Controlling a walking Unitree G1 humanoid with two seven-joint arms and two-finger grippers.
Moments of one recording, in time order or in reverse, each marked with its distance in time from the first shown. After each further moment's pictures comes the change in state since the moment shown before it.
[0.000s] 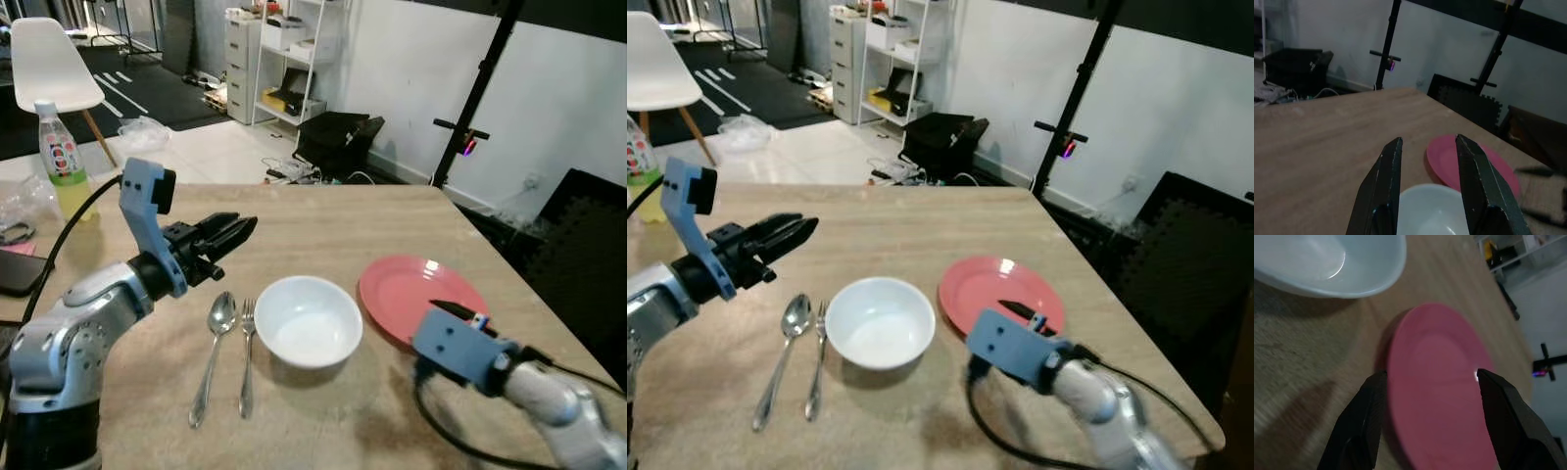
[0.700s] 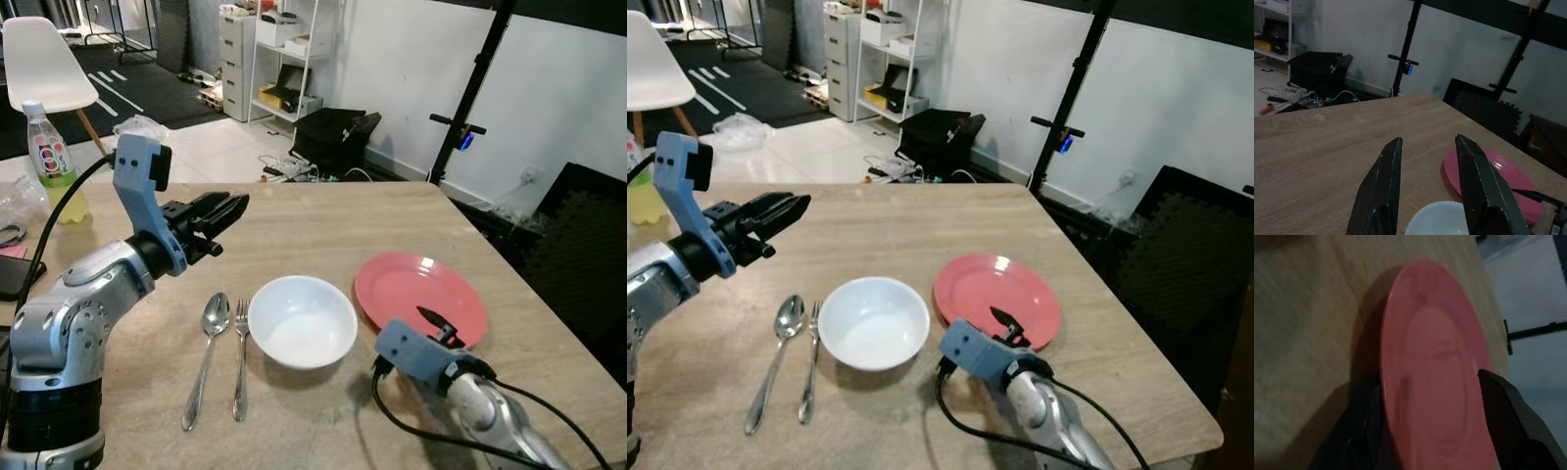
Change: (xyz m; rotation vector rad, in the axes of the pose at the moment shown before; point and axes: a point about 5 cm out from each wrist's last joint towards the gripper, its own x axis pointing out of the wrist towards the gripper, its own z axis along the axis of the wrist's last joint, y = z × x) left arm 0.000 0.006 0.009 0.010 -0.017 0.084; right arm 0.042 0.023 -0.019 -0.138 0.107 -0.163
